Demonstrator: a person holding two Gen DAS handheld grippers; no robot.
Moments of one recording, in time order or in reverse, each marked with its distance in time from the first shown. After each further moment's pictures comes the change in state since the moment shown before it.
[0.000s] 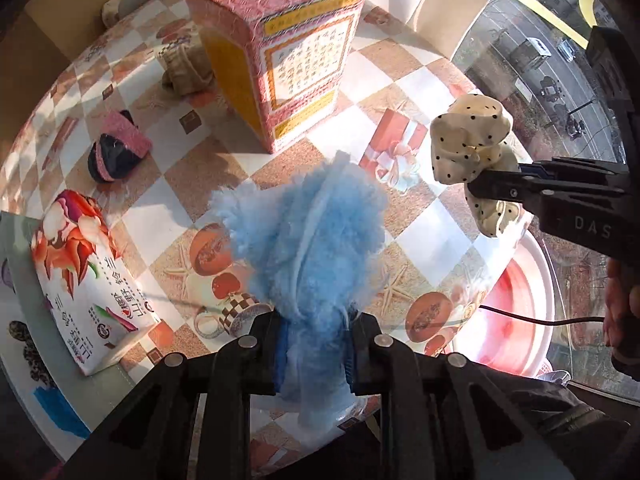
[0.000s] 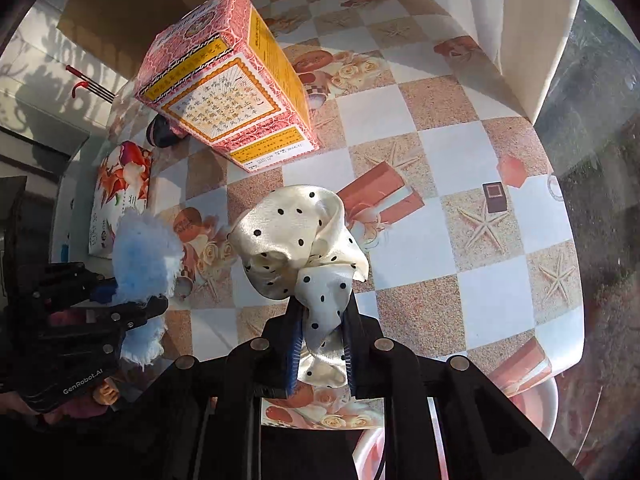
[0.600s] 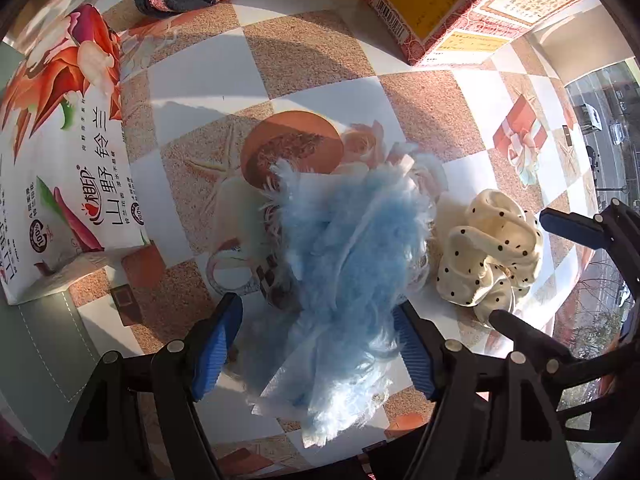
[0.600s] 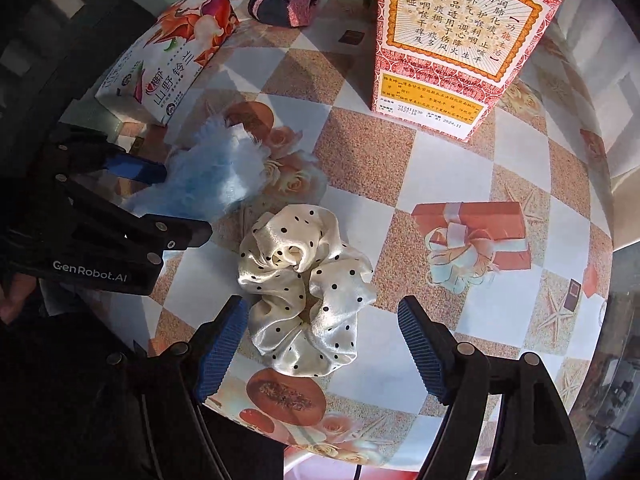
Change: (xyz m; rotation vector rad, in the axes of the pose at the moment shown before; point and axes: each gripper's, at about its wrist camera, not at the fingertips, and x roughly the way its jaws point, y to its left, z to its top) left arm 0.090 0.074 -0.057 -0.382 0.171 -0.022; right arm 0.087 0.096 -0.032 -0.620 0.148 -0.082
